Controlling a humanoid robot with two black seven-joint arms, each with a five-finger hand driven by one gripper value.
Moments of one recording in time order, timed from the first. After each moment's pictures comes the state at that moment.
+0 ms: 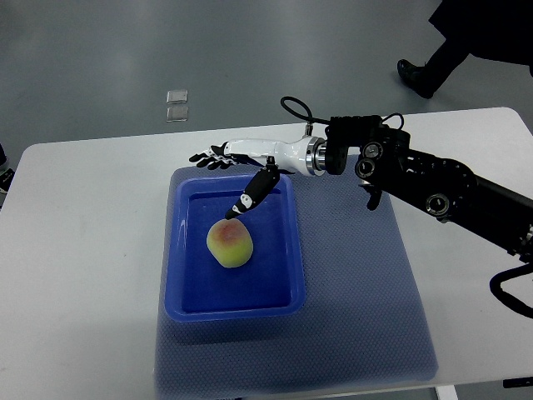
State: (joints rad) left arm 0.03 0.00 -0.04 -0.16 0.00 -0.05 0.21; right arm 1.00 -0.12 0.53 0.94 -1.07 0.42 0.07
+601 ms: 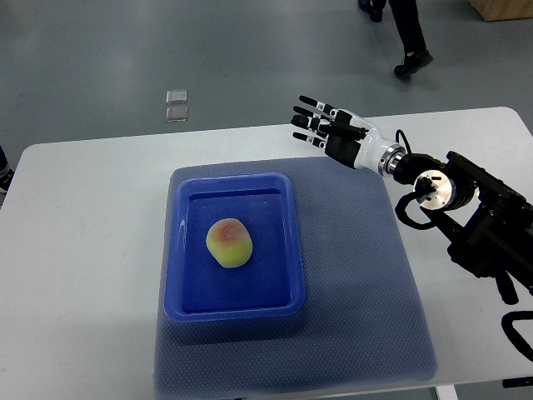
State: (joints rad) left arm 0.03 0.00 -0.04 -0.16 0.00 -0.05 0.21; right arm 0.74 -0.15 0.86 0.78 -0.18 0.26 -0.06
